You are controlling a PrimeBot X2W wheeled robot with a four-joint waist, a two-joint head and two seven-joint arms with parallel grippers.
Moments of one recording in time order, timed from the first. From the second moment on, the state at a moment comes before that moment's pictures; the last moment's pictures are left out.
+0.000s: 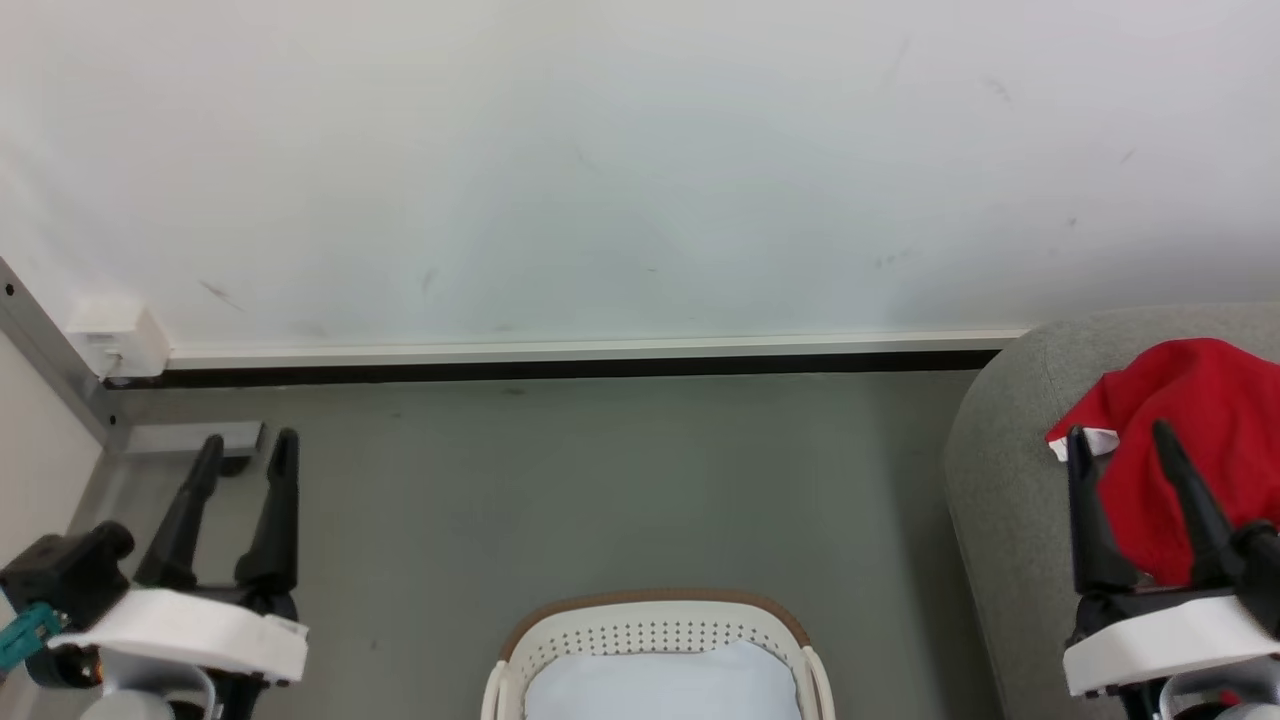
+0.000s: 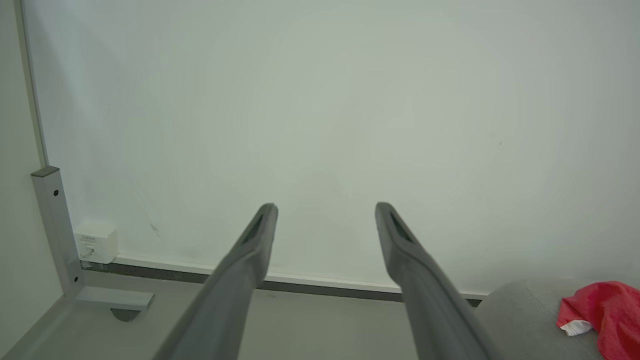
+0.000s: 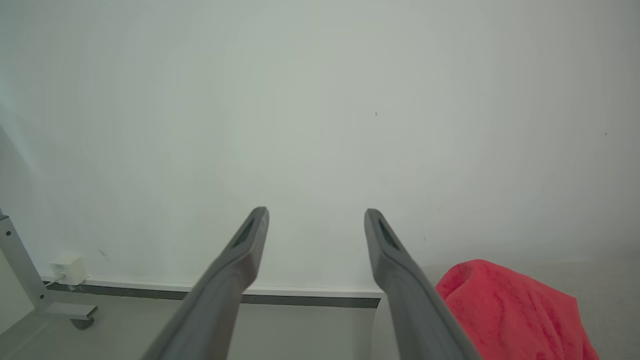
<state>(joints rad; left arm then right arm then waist) -0.21 0.43 -0.20 0.16 -0.67 -0.01 -0.26 -0.13 -0.06 -0.06 -0.04 0.22 0.13 0.00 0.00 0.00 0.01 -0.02</state>
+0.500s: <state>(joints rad) -0.01 0.24 0.04 0.19 -0.48 -0.10 -0.26 -0.08 -0.05 0.05 0.19 0.19 0.13 -0.25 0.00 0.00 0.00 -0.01</state>
